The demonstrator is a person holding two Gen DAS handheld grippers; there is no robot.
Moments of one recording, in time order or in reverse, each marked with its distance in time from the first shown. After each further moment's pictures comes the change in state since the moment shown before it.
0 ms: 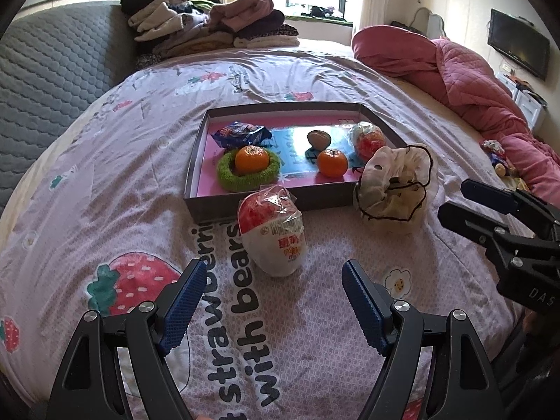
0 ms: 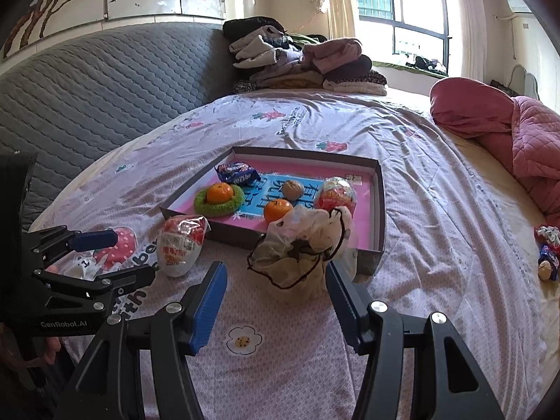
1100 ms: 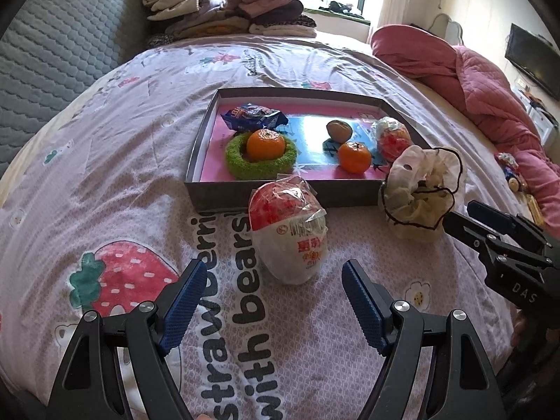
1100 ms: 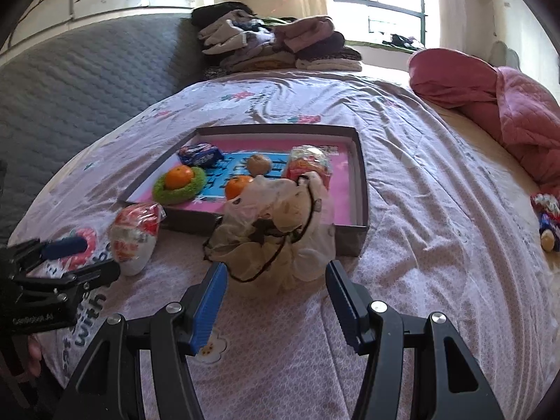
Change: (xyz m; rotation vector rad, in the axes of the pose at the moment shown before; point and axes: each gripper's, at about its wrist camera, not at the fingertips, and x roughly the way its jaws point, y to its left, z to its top) left arm 0.032 0.014 0.002 -0.086 0.035 0.006; right arm 0.039 -0.025 -0.010 0.114 0.054 -0.075
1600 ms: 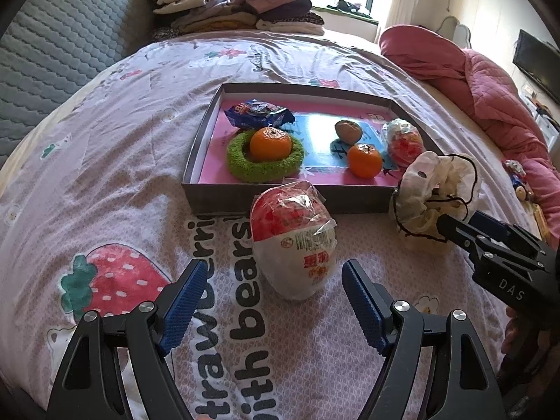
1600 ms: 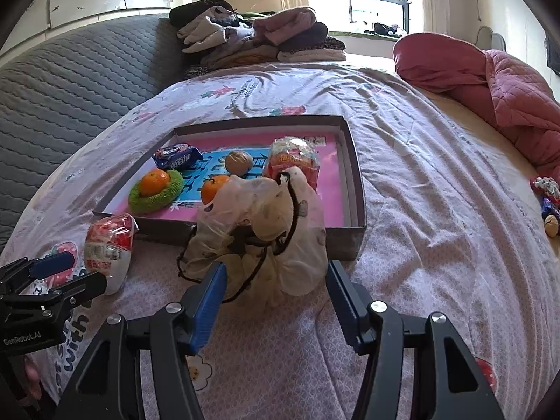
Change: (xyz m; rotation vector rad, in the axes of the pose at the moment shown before) left arm 0.016 0.002 0.008 -0.027 0.013 0.007; right arm 0.026 -0.007 0.004 0.047 0.035 -0.043
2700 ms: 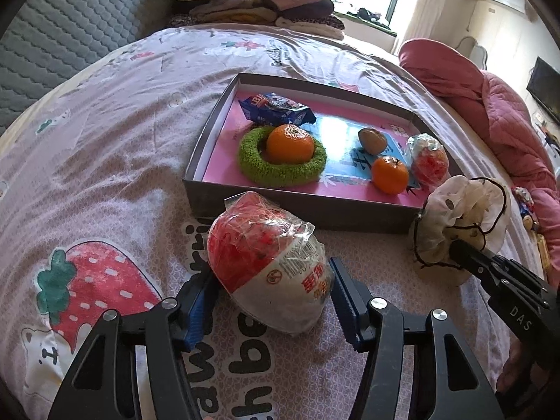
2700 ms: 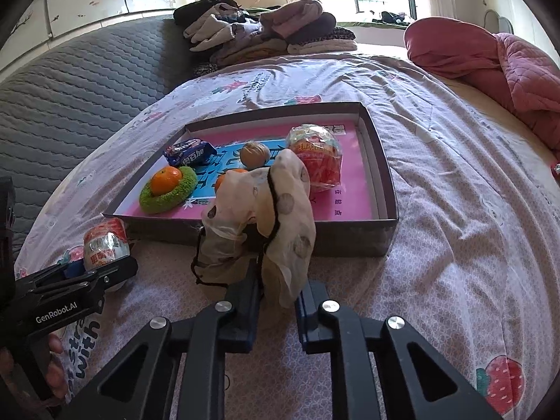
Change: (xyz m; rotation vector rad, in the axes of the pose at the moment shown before) left arm 0.029 0.014 0.006 -0.101 -0.009 -0.008; right arm 0.013 0.003 -0.002 0.028 0.011 0.092
